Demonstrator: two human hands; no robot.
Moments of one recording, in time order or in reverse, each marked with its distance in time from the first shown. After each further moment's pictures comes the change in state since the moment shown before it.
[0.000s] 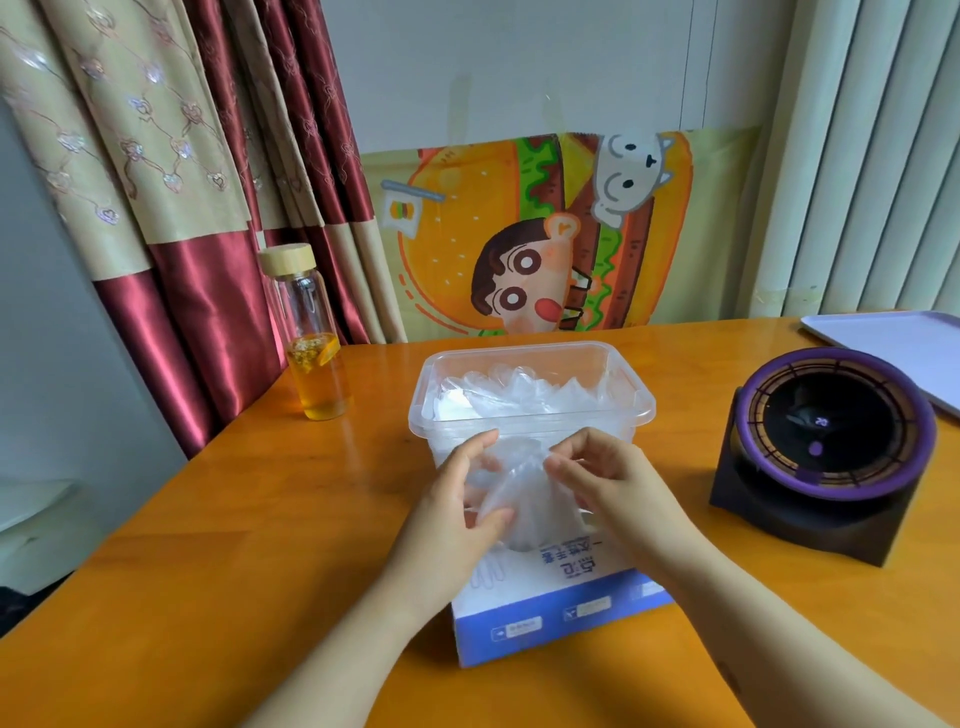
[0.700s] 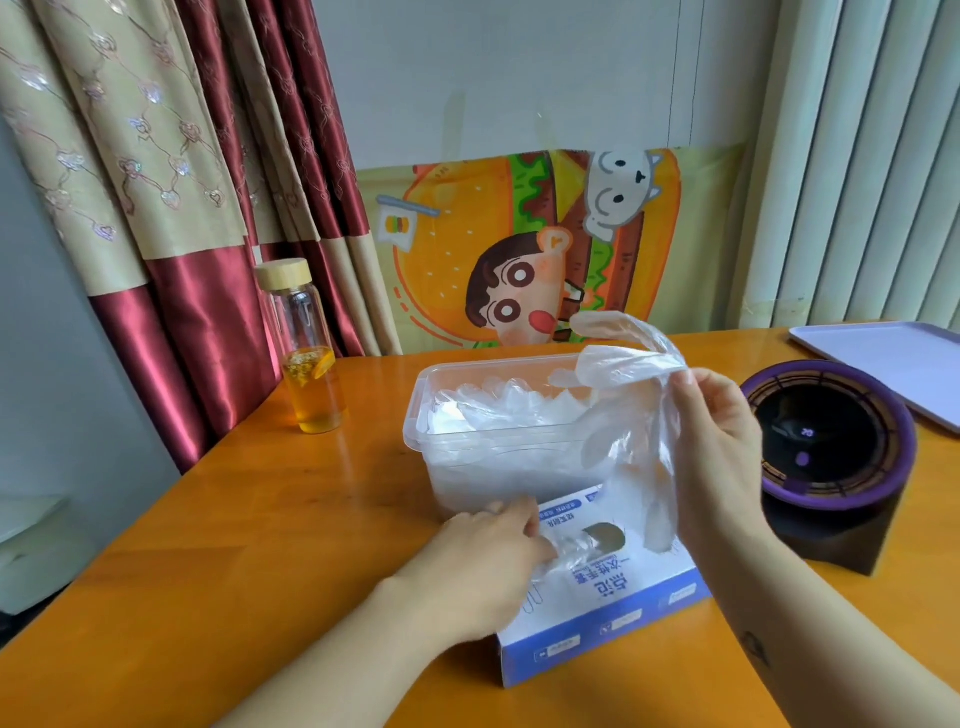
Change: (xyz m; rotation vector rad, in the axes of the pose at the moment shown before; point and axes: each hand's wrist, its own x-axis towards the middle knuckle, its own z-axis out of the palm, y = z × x) left_hand 0.005 0.033 0.010 1.018 -0.546 0.246; right_hand 0.008 -0.030 -0.035 0.323 0.700 -0.153
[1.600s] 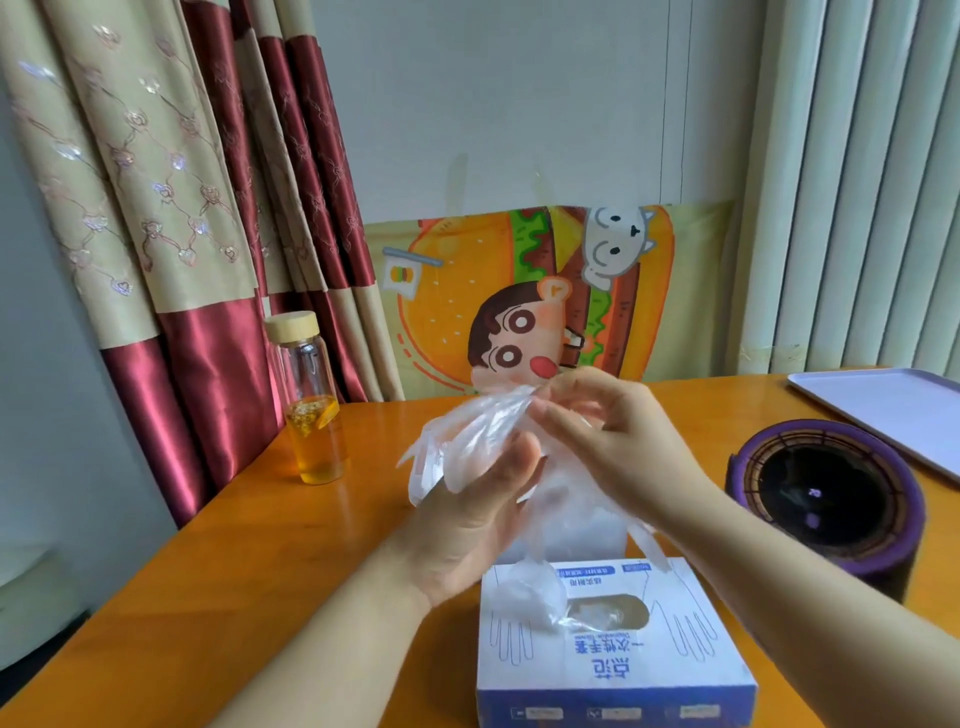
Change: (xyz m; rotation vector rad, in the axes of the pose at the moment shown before) left_hand 0.014 -0.020 -0.063 -1.829 0.301 0.258; right_hand 0.006 -0.051 0.052 -0.436 -0.651 -0.375
